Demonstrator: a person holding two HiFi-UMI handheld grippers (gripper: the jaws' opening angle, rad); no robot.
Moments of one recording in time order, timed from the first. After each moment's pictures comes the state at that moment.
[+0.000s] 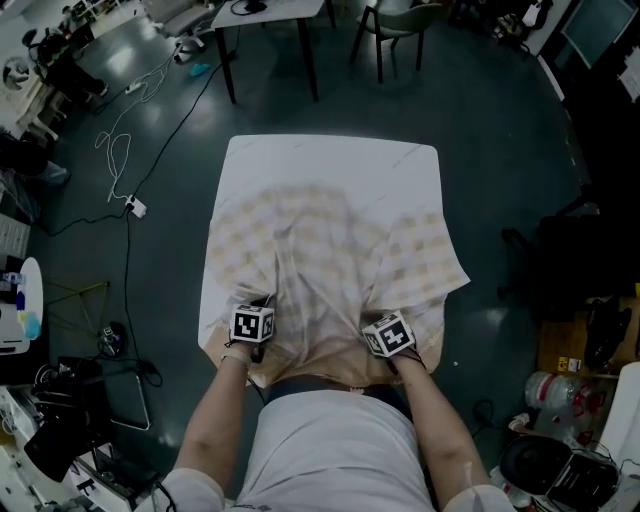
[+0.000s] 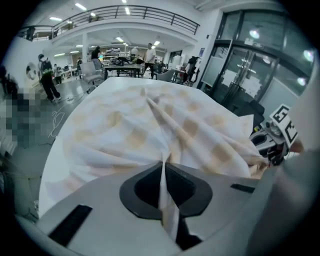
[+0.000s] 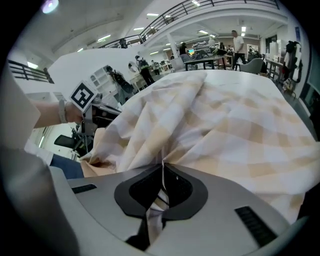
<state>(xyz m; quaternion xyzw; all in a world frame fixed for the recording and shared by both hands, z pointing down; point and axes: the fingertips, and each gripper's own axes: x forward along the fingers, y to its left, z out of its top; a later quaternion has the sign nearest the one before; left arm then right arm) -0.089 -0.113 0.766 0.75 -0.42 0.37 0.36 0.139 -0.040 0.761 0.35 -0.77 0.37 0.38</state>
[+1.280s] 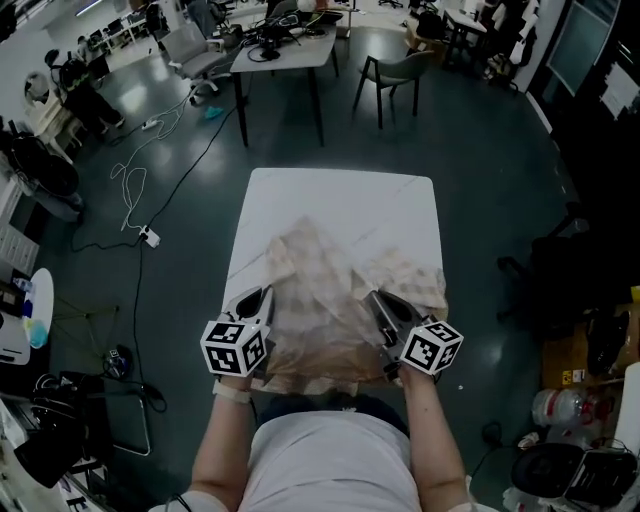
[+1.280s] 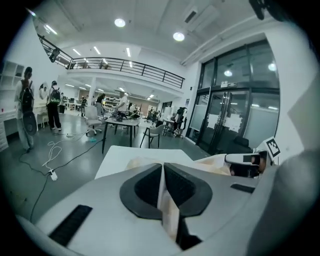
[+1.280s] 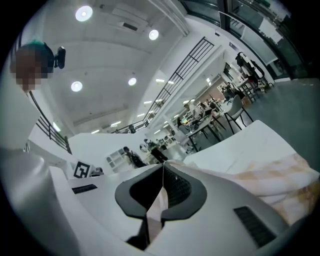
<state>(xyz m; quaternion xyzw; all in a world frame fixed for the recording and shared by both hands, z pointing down) -0.098 -0.115 0.488 0.84 -0.47 0.13 0.22 0.112 -0.086 0.487 0.44 -0.84 0.32 -0.08</state>
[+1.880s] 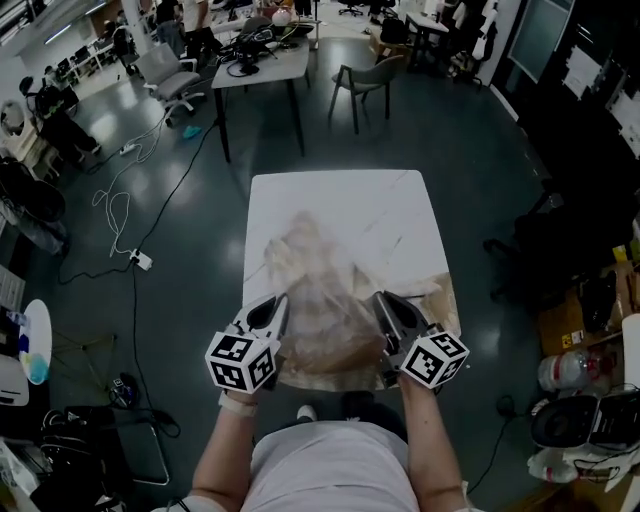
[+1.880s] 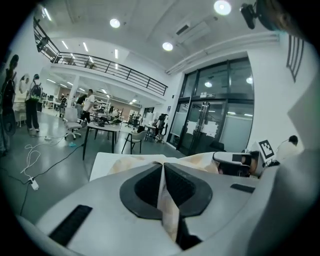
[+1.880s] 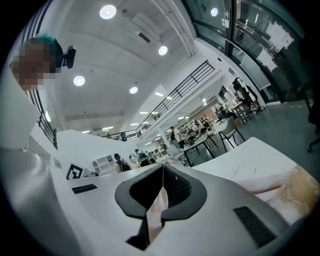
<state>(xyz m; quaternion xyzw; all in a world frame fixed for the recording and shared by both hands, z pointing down) -0.145 -0.068 0.447 0.90 -0.37 0.09 0.20 0.031 -0.027 0.428 0.53 -0.81 0.24 -0.12</state>
